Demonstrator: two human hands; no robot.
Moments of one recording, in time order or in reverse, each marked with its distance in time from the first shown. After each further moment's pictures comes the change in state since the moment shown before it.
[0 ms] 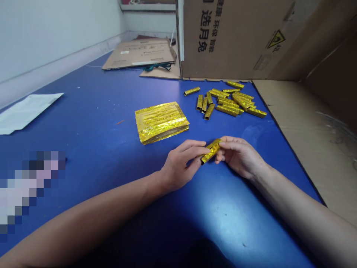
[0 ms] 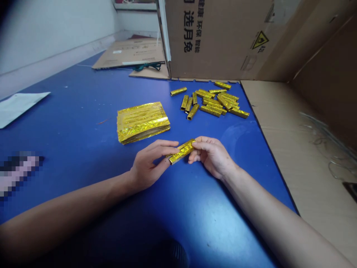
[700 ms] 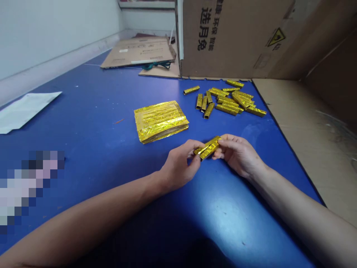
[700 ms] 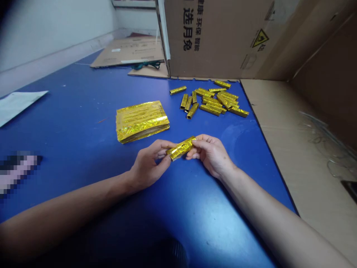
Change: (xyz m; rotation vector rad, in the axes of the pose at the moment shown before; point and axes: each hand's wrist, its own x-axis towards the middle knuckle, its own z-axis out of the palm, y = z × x) left_hand -0.005 0.000 0.006 -0.145 -0.063 -0.281; right_hand 0.002 0.005 0.001 0.044 0.056 -0.070
